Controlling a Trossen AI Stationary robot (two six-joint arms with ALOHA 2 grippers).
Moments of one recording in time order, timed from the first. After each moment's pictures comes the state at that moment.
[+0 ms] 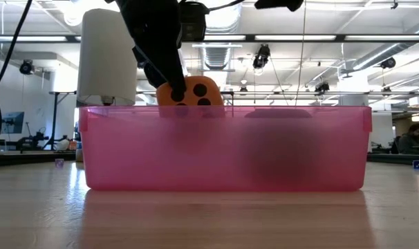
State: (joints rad) left arm -0.13 1.71 1.25 -0.65 -0.03 -0.27; right arm 0.18 1.27 1.25 -0.57 0.15 0.20
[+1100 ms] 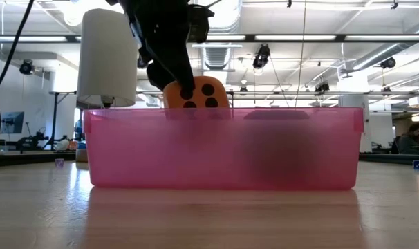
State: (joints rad) left arm -0.10 1.71 1.25 -0.62 -0.04 -0.31; right arm 0.21 1.26 1.24 -0.41 0.20 0.23
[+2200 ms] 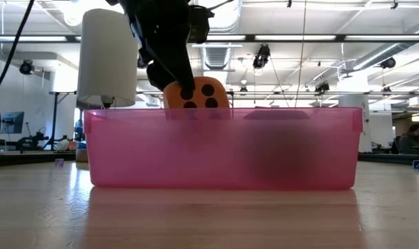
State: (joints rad) left arm -0.10 1.71 1.25 -0.62 -0.04 -0.31; right arm 0.21 1.16 1.24 -0.45 0.27 0.20
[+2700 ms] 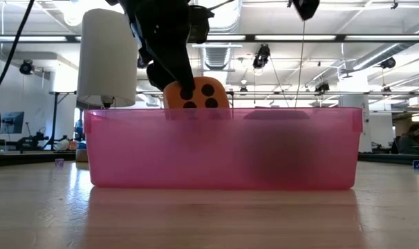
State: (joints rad) left arm -0.10 1.71 1.25 -0.62 -0.04 -0.31; right arm 0.21 1.11 0.92 -0.16 0.26 0.23
